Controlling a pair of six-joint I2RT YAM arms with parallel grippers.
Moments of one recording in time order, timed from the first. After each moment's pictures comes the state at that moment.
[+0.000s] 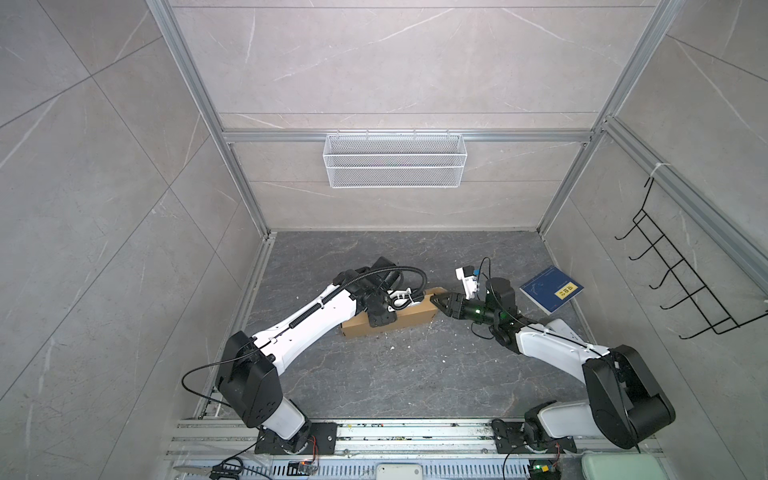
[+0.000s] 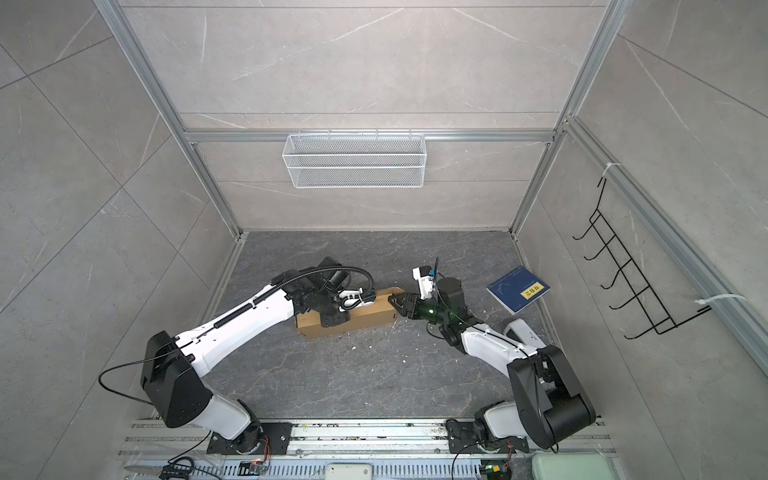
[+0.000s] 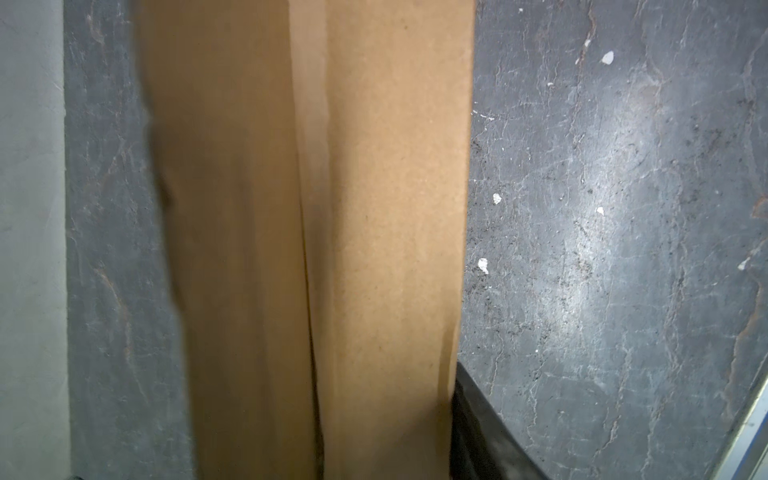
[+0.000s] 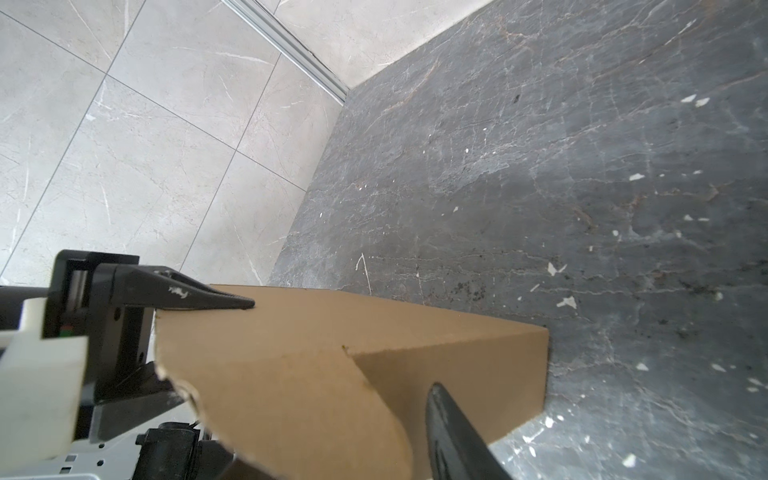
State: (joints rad) left arm -0.74 1.56 1.35 -0.93 -0.01 0.71; right arm 0.37 1.40 0.61 0.39 -0.62 0.63
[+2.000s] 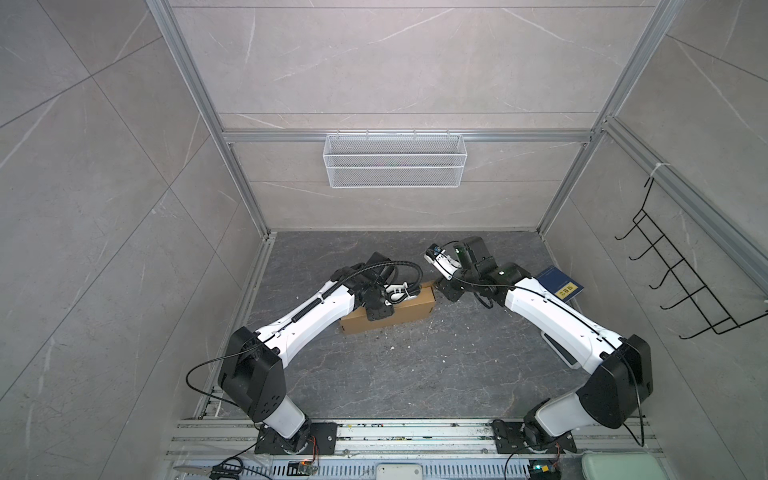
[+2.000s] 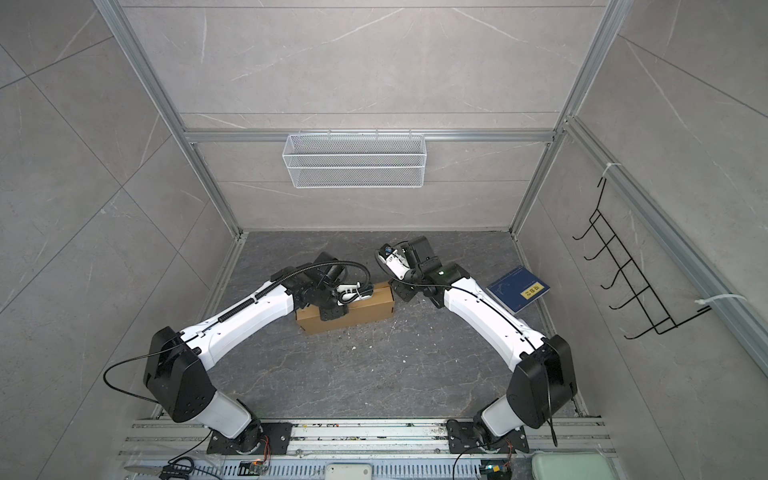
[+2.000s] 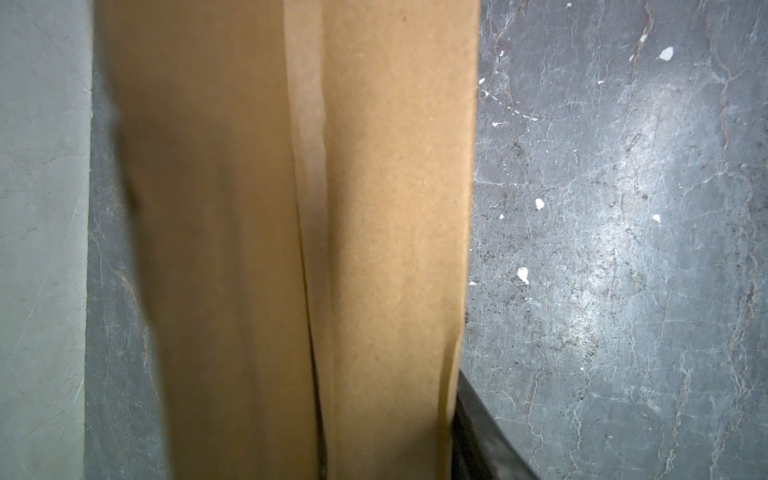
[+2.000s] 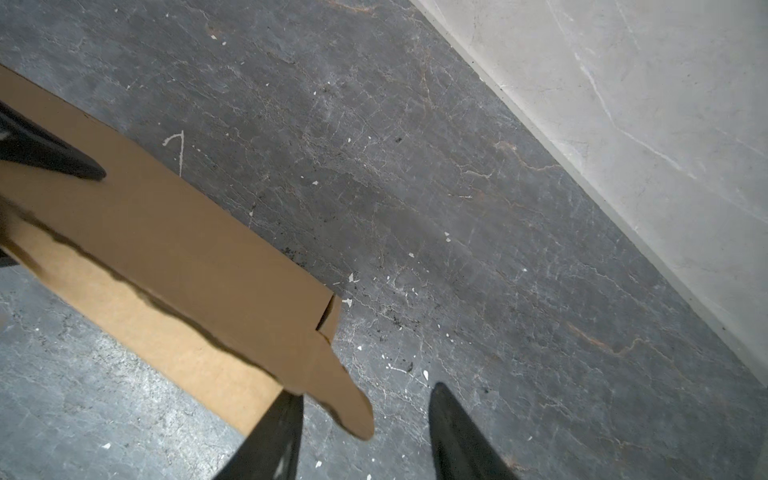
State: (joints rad) left arm -0.67 1.58 1.34 -0.86 0.02 0.75; right arm 0.54 1.54 1.36 -0.65 -0.02 -0.35
